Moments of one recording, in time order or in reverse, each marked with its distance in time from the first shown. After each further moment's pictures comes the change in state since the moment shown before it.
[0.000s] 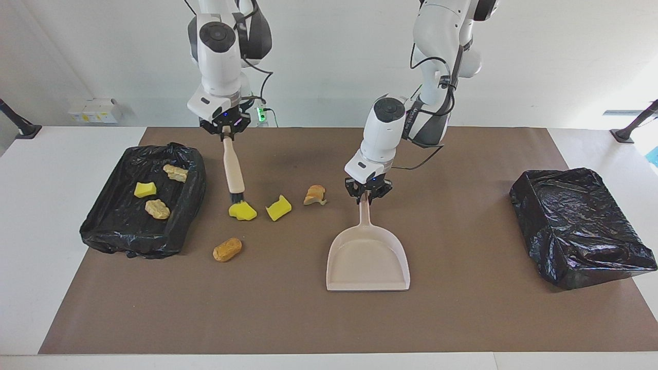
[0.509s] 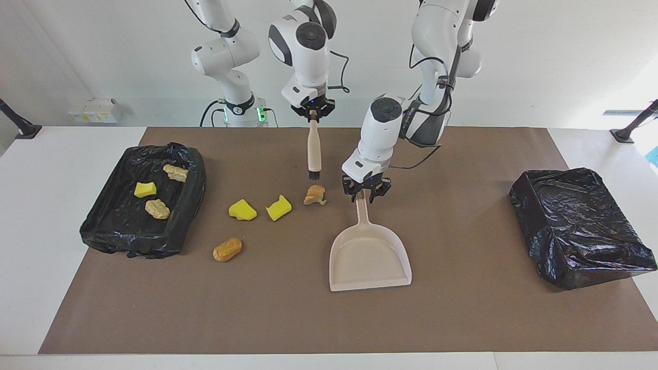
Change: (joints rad) left arm -0.014 0.007 -0.015 -0.008 0.000 0.003 -0.025; right arm 0.424 -0.062 0.007 -0.048 0.423 -0.069 0.567
